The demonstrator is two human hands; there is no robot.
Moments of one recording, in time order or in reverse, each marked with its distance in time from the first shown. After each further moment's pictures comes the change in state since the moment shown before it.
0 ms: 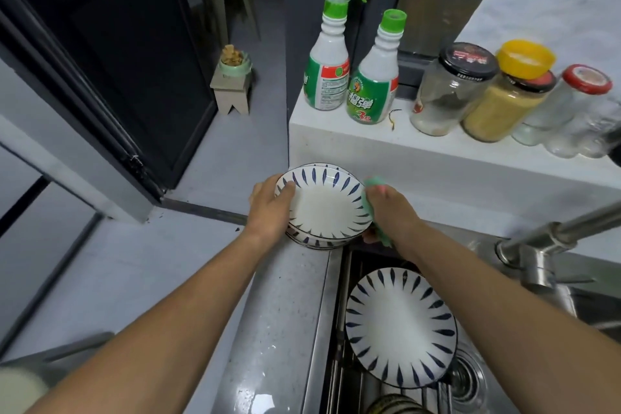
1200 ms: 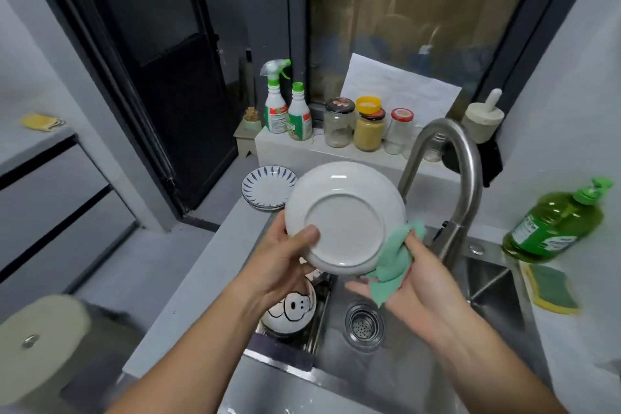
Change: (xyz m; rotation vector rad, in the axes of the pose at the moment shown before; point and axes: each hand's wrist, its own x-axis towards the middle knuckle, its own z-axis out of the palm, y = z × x) left_hand -0.396 0.111 0.125 -0.758 -0.352 0.042; right_hand -0.341 0.131 -0.250 1.075 -0.404 0.057
